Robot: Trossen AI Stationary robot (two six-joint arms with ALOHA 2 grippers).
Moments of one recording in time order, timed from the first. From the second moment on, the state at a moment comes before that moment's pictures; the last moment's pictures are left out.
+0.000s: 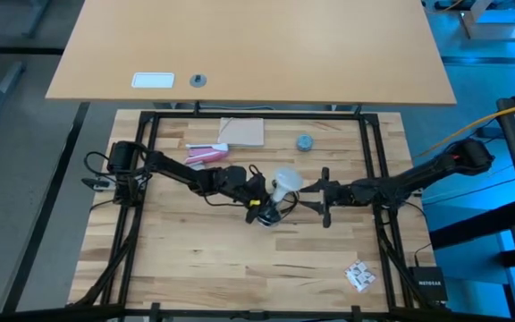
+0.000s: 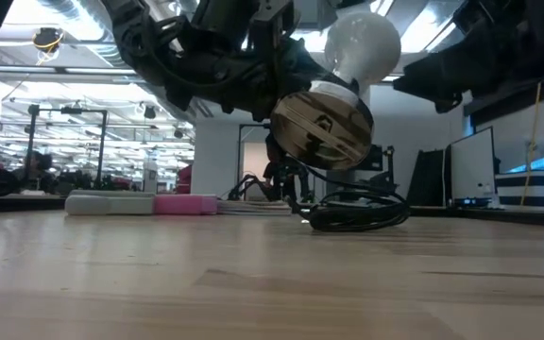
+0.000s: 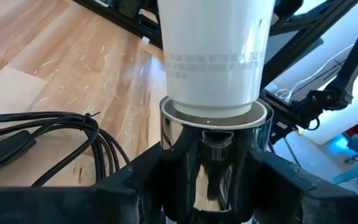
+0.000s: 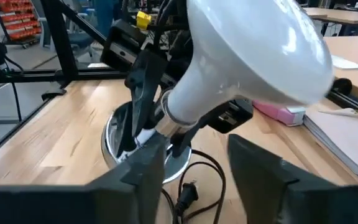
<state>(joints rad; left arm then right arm) 0.00 1.89 0.93 0.69 0.28 -0.52 0.27 1.01 0.21 0.68 0.30 0.07</state>
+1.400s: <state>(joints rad) -0.15 1.89 0.93 0.79 -0.29 -0.25 0.27 1.40 0.56 0.71 0.44 0.30</state>
